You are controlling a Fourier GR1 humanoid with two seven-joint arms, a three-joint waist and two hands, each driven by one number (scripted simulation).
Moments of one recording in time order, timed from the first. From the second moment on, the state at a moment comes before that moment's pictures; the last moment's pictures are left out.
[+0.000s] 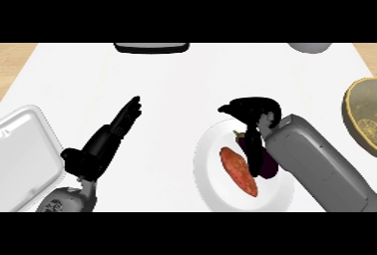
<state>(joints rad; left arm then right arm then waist) -0.13 0.21 -0.24 -1.59 0.11 -0.06 0.07 -0.74 -0.33 0.52 -1.36 0.09 0.81 0.93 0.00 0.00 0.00</state>
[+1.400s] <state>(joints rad) -0.12 0.14 -0.19 -1.56 0.03 -0.12 0.05 -0.49 -0.30 0.51 -1.43 0.64 0.78 0.76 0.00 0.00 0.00</state>
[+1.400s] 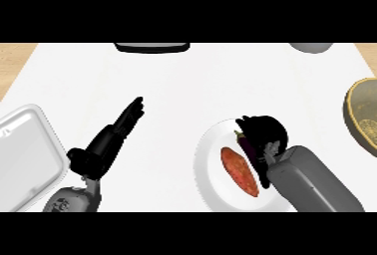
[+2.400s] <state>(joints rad) -0.11 0.10 -0.15 -1.58 -0.01 -0.16 0.06 -0.50 -0.25 0.43 -1.26 0.89 0.59 0.40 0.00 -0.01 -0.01</state>
